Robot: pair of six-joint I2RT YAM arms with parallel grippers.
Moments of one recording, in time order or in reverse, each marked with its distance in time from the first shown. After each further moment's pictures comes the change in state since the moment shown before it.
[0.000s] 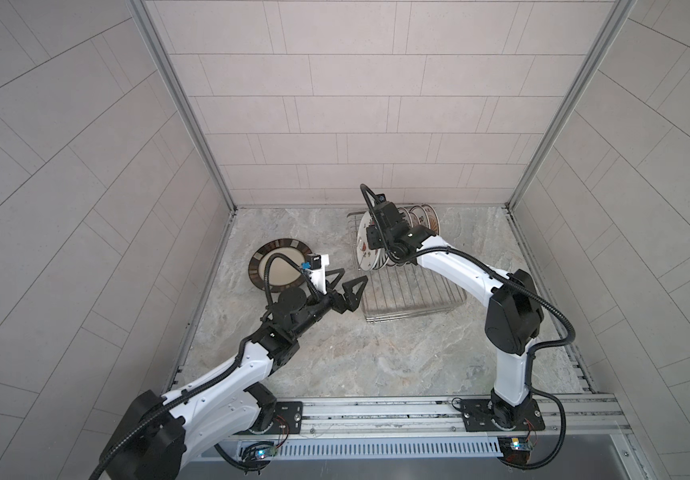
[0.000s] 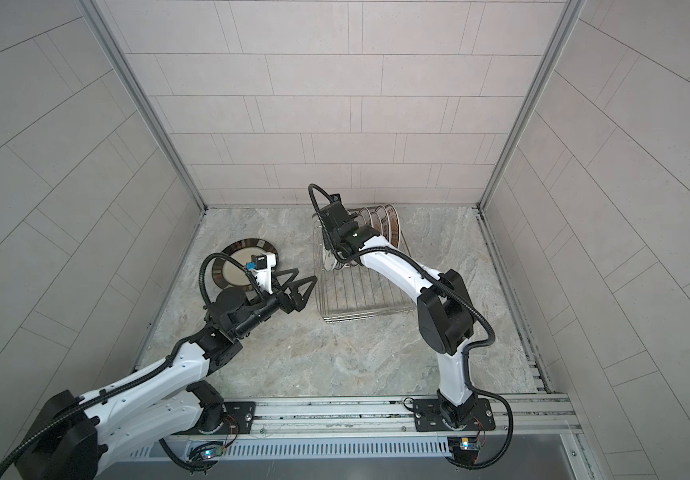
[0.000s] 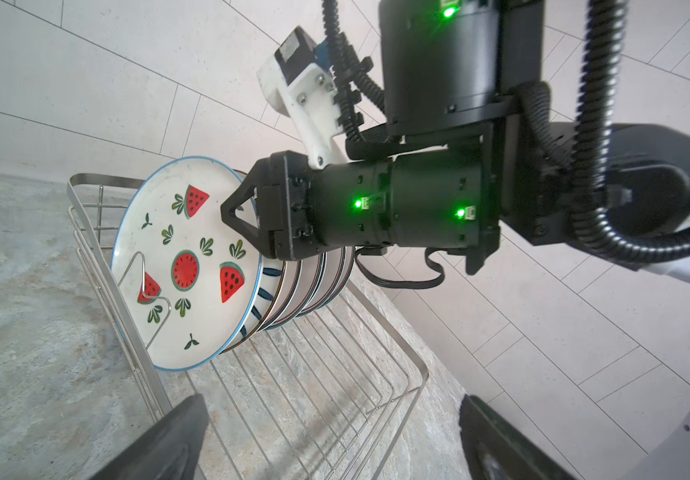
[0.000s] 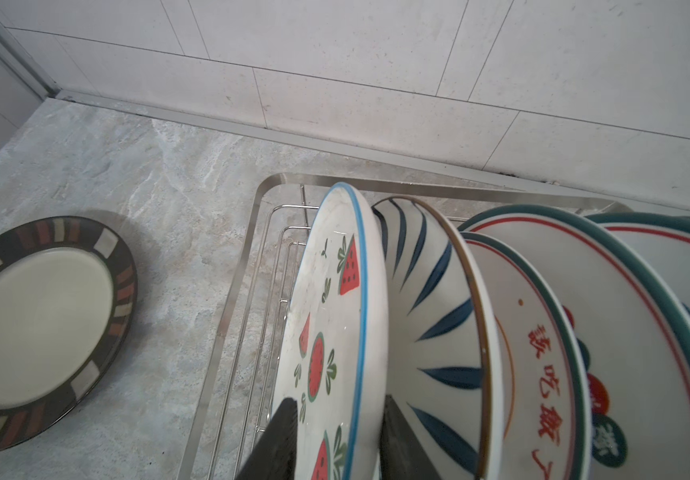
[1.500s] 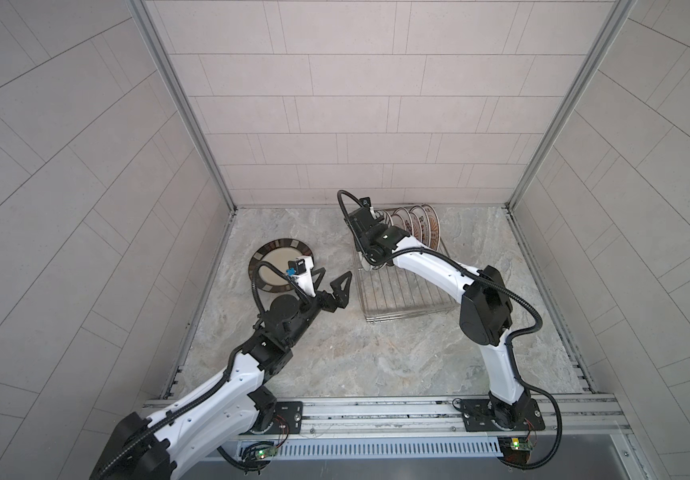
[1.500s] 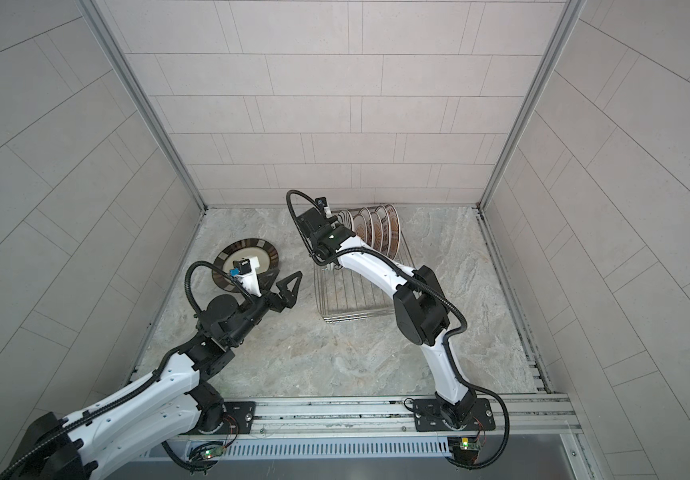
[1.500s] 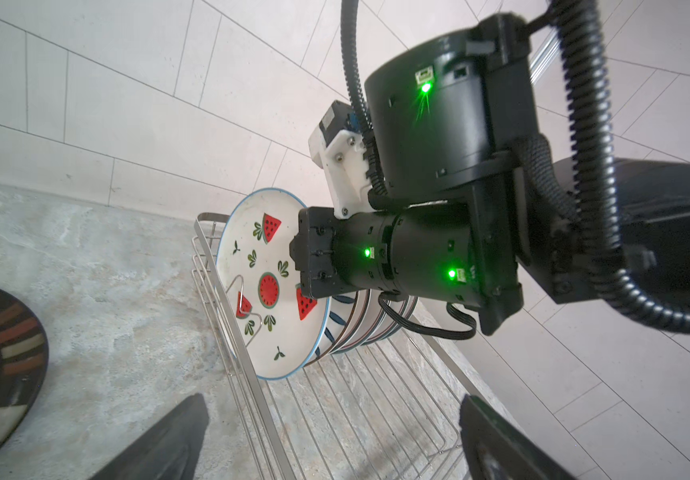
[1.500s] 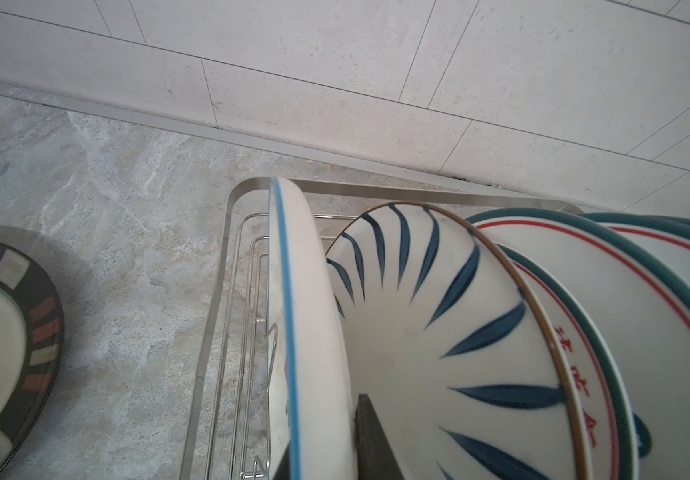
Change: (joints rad) left arm 0.000 -0.143 -0.049 -0.082 -0.240 0.045; right arm 0.087 0.164 0.201 -0.121 0.244 0.042
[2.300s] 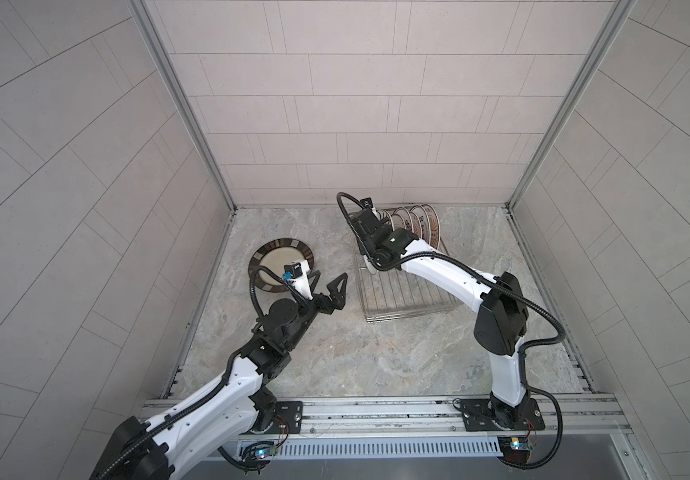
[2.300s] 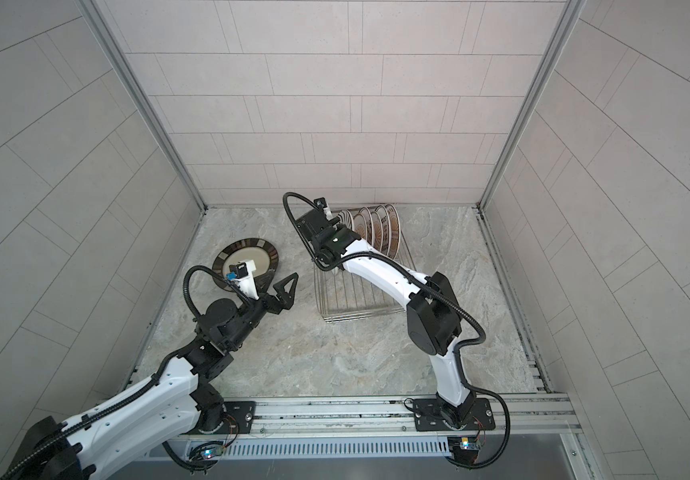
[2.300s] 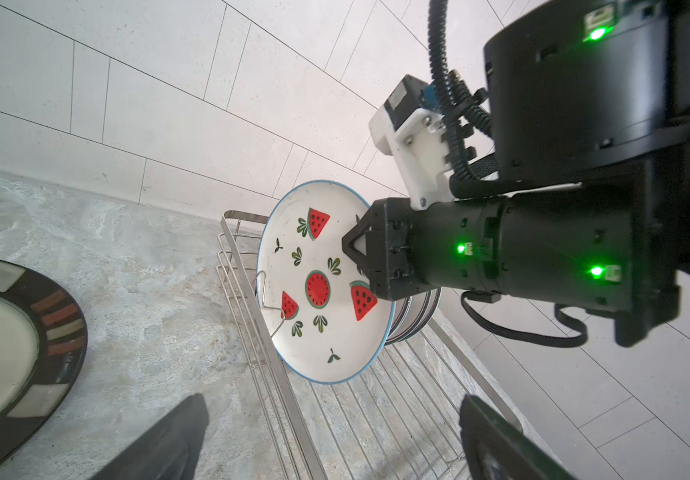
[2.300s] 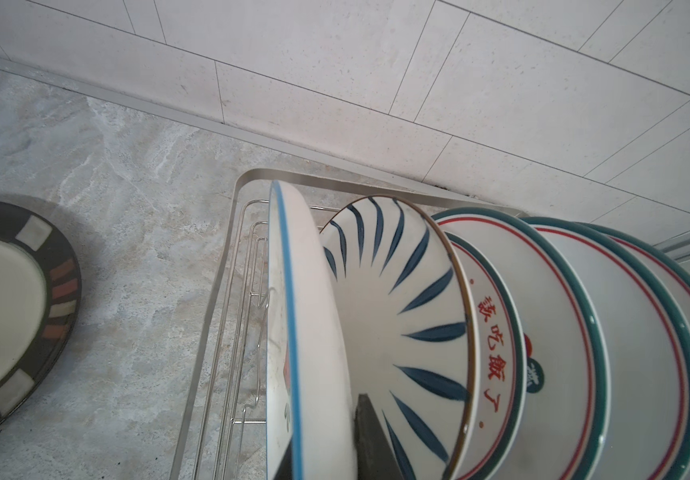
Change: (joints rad) left arm 0.000 -0.006 -0.040 0.003 -0.044 -0.001; right arm 0.029 -0.141 -0.103 -0.022 0.021 -0.044
